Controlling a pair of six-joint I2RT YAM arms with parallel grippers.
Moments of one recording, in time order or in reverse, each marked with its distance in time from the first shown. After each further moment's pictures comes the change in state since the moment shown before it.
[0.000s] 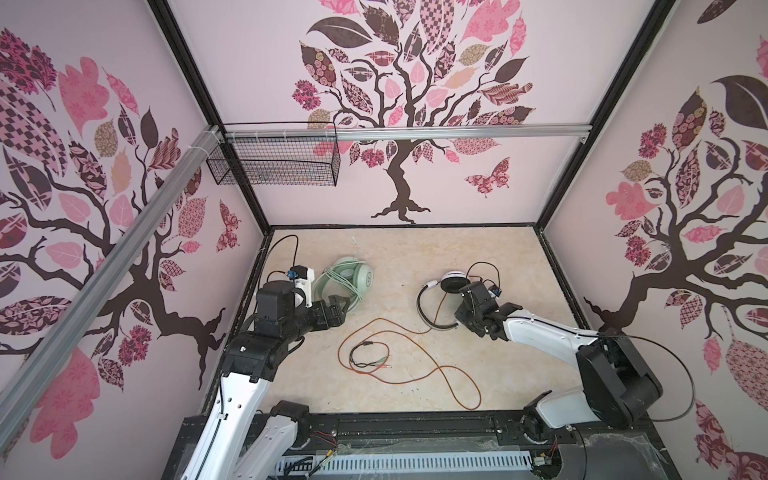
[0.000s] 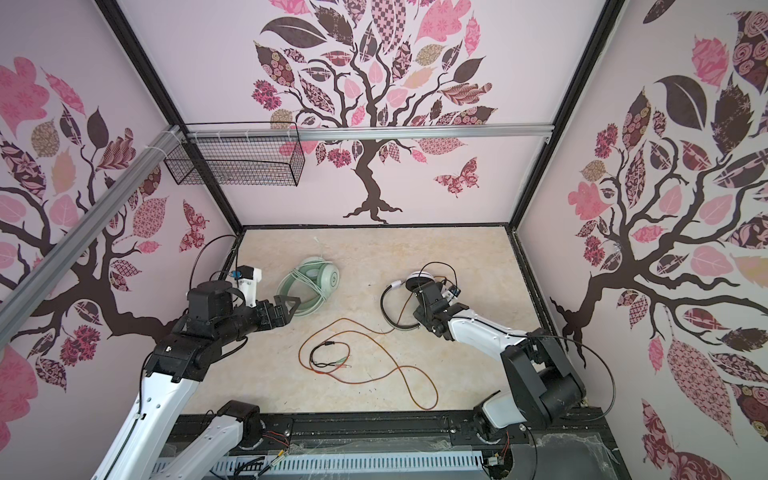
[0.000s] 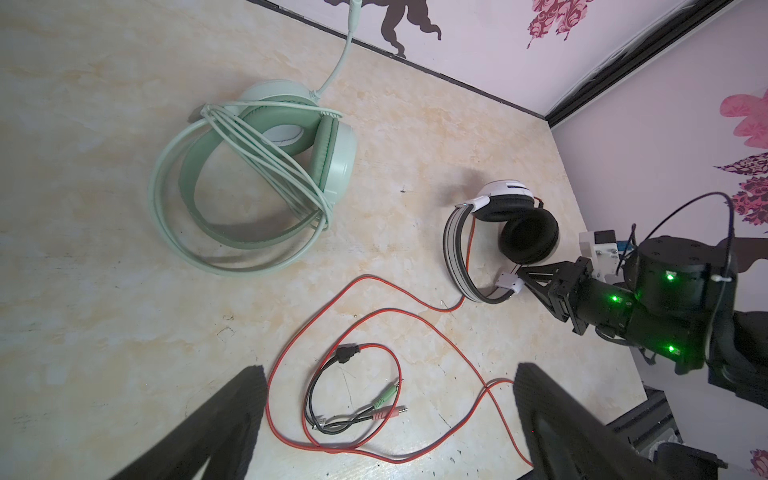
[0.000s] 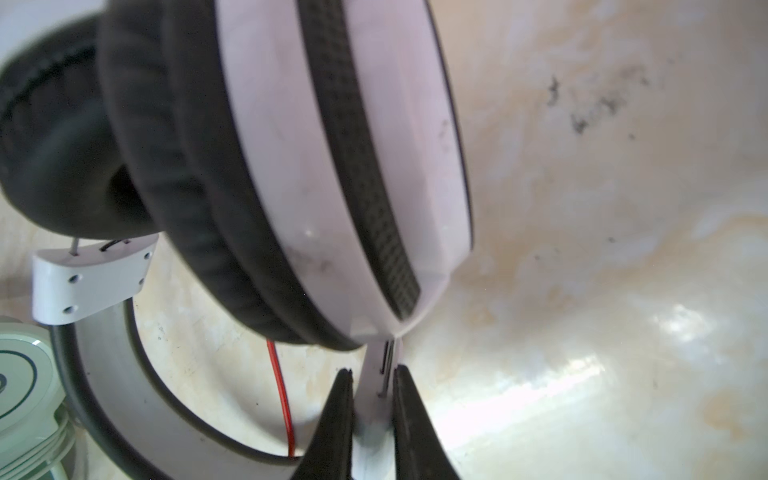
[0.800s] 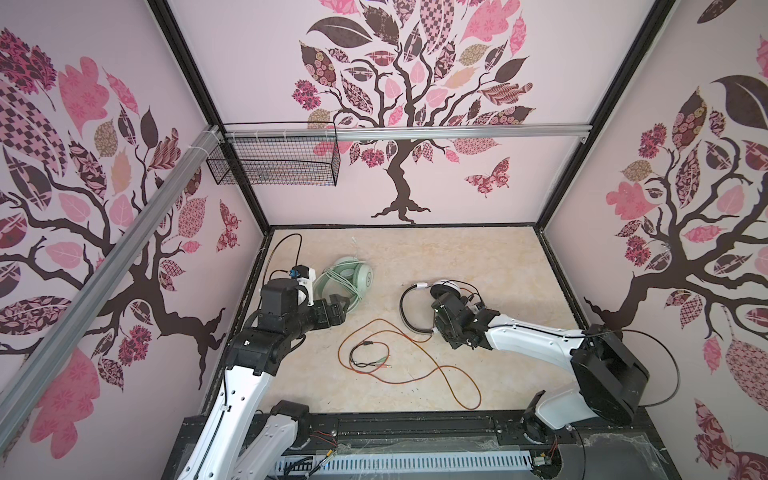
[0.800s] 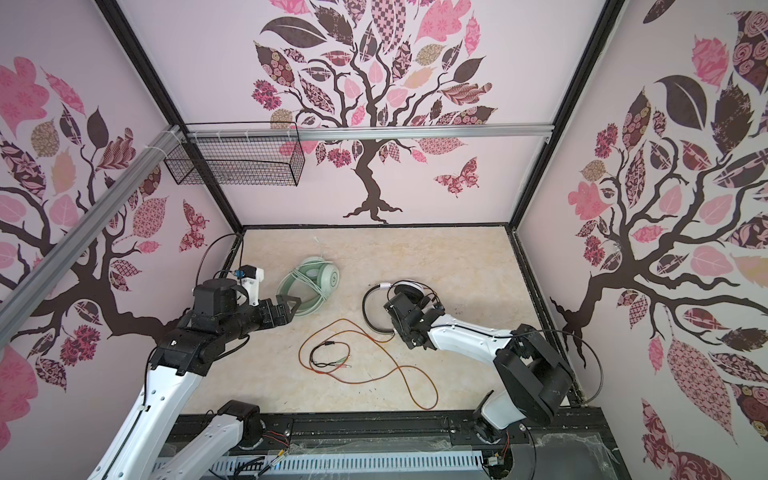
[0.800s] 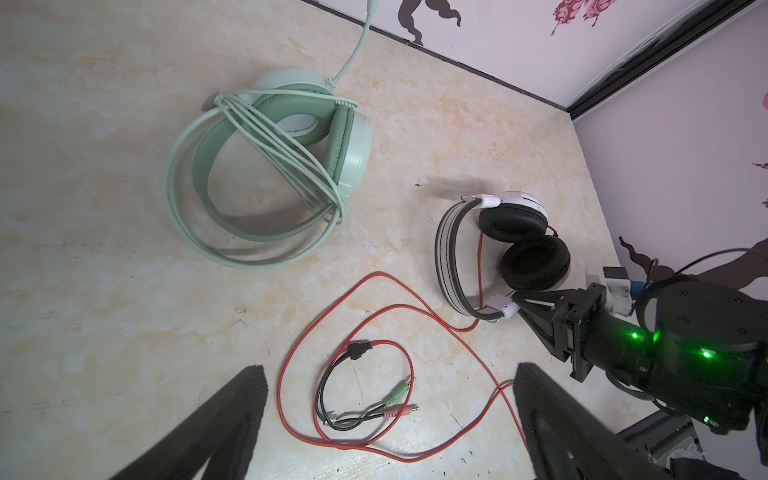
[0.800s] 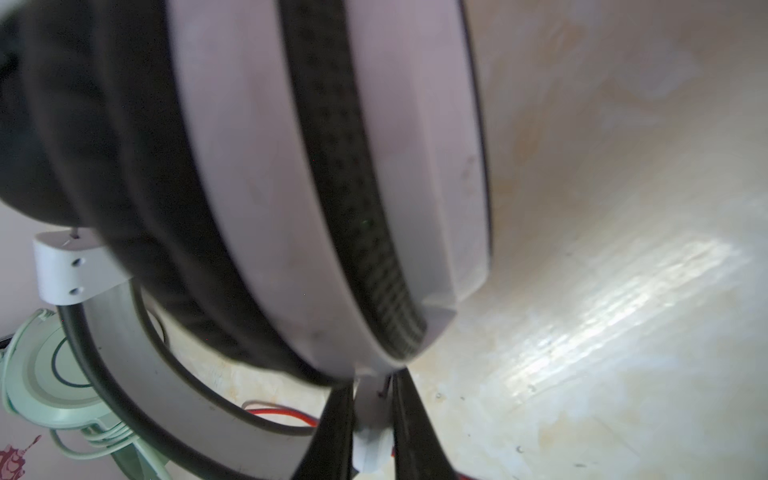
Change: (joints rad) left arm -0.002 0.034 0.000 -0.009 -0.025 0.005; right arm 0.243 0.093 0.112 -0.045 0.025 0.484
